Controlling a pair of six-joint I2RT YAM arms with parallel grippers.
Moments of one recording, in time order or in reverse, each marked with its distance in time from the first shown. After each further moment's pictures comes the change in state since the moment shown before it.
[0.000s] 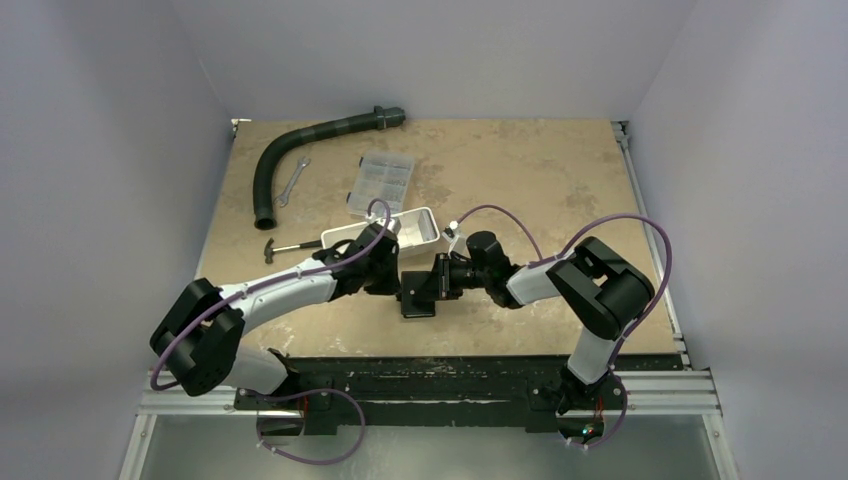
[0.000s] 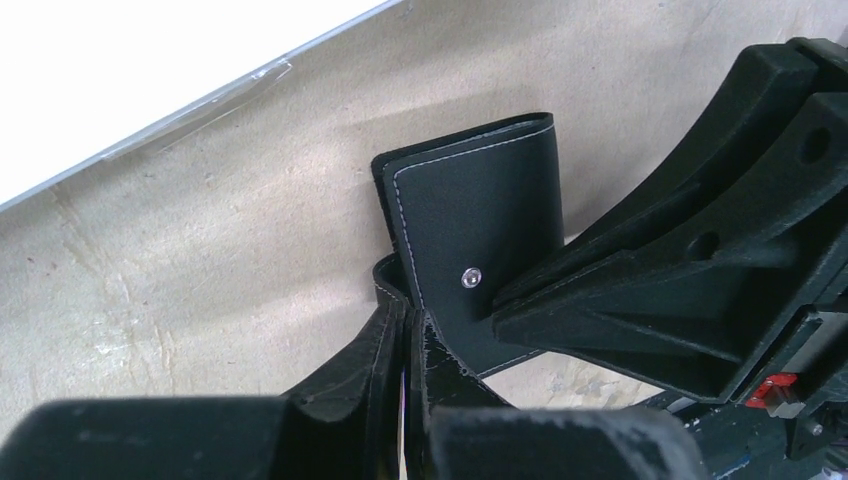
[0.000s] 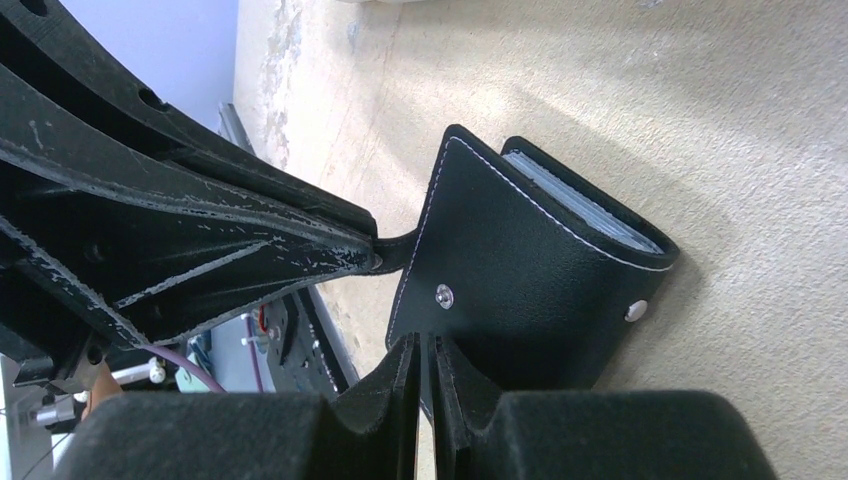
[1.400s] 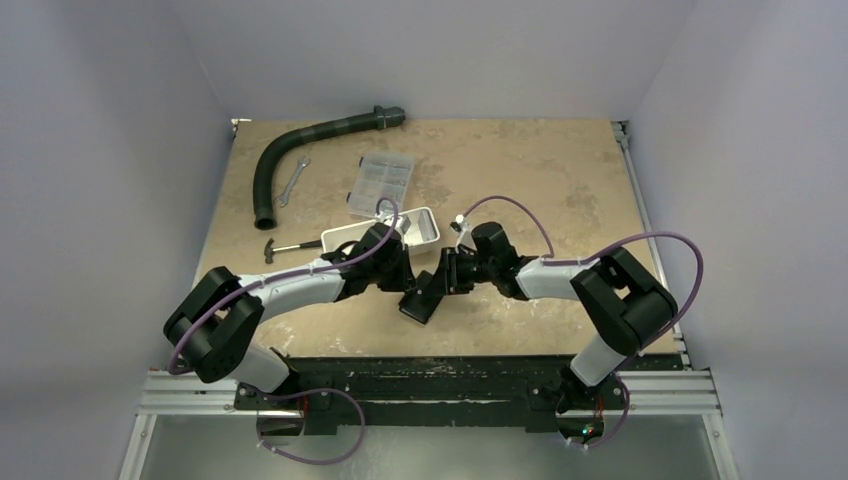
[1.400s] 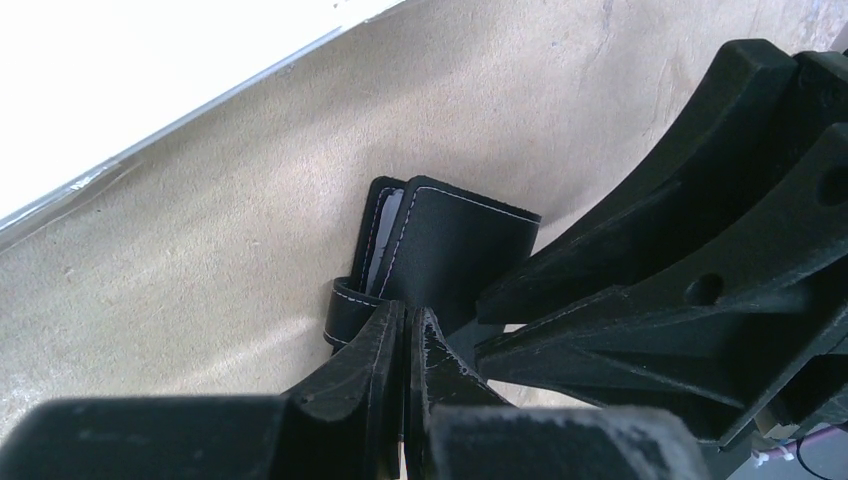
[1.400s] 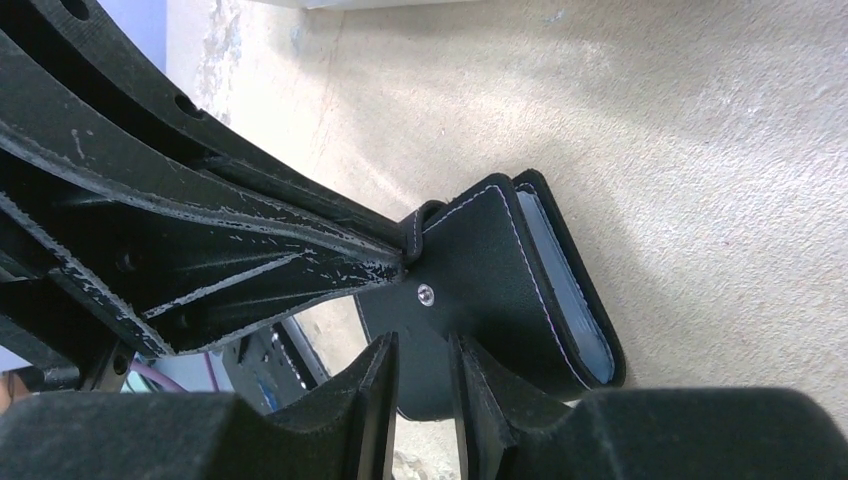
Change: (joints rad) left arm 0.001 0.087 -0.036 0.246 0.118 -0.035; right arm -0.051 -0.131 0.046 -0.307 0.069 -0.137
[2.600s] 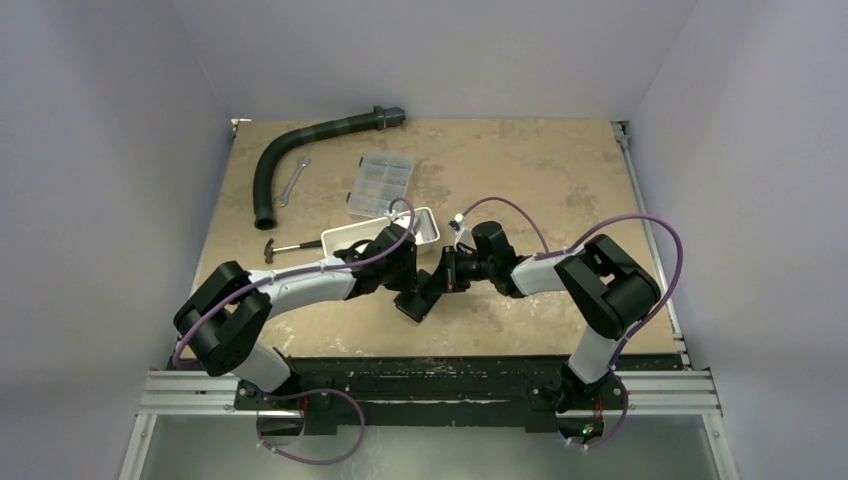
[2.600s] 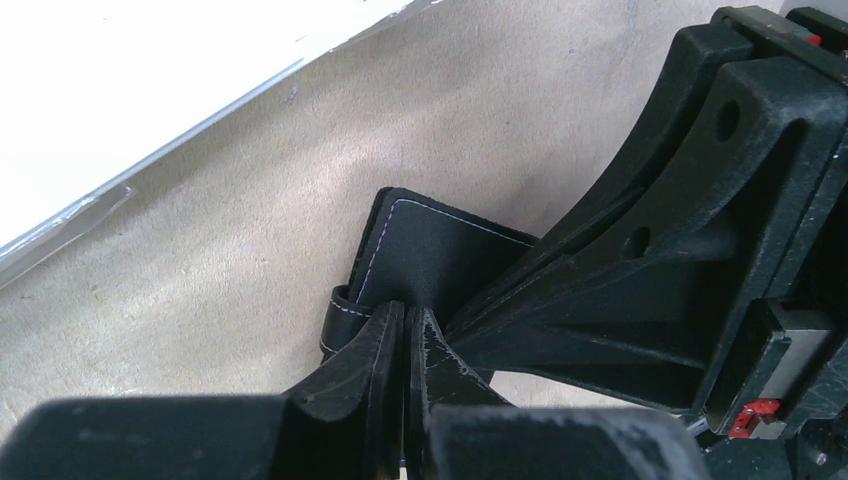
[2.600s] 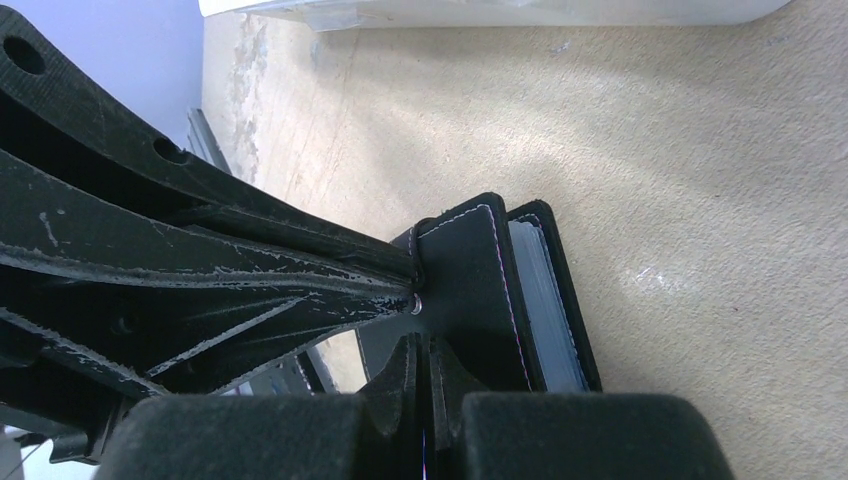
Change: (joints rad) left arm -0.062 0.047 0.072 -0.063 -0.119 0.056; right arm -0.019 0.117 0.007 0.148 -0.085 0.032
